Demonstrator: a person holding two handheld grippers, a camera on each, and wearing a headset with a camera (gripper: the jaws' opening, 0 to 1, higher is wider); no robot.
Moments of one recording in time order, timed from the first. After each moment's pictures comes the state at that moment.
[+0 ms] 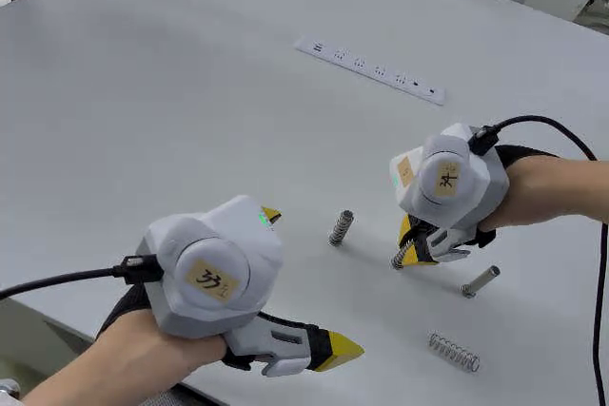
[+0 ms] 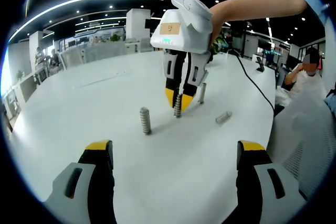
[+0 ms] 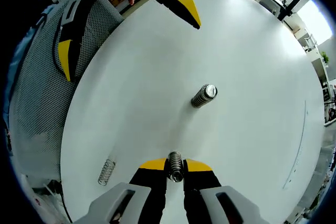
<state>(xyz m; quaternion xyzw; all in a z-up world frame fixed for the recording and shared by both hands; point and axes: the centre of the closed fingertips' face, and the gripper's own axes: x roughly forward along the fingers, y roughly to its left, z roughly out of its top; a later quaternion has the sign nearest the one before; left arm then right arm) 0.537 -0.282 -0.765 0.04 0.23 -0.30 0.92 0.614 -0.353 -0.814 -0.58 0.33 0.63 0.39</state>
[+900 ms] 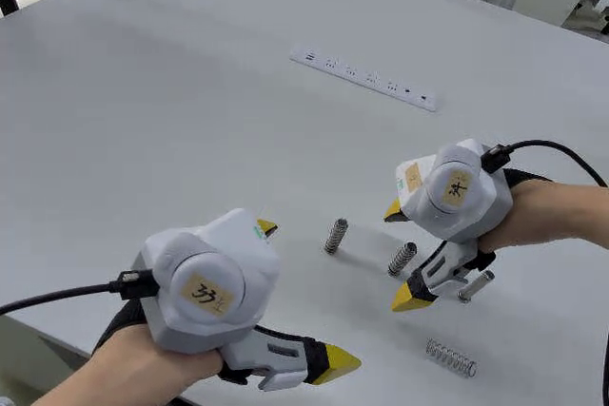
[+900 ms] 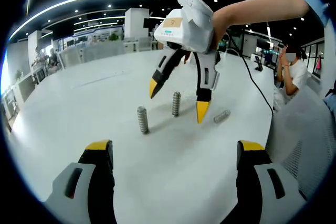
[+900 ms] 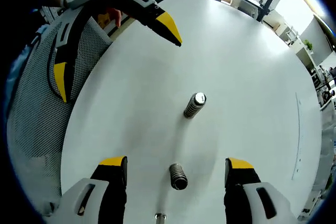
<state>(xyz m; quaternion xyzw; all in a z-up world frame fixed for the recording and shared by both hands) 0.533 -0.286 -0.767 0.04 0.23 -0.31 0.92 0.608 -0.342 -0.809 -0.50 0.32 0.65 0.48</state>
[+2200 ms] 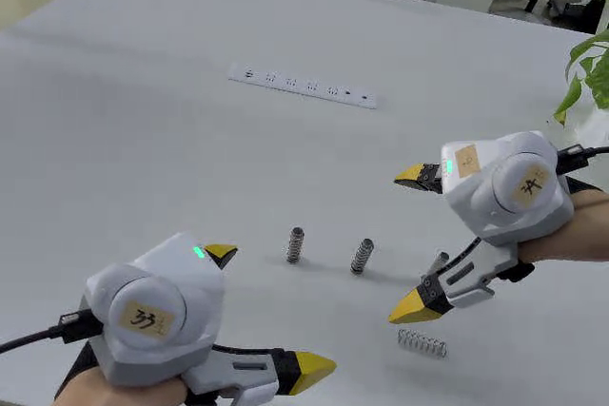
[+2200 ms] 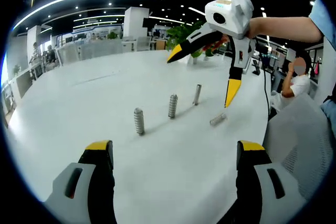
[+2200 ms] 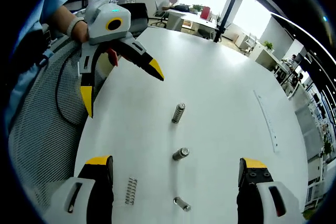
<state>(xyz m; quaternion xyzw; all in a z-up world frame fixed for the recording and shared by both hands) 0.533 -0.289 -0.761 0.03 0.24 -0.32 0.92 0.598 -0.379 -0.742 -0.40 0.25 0.61 0.64</state>
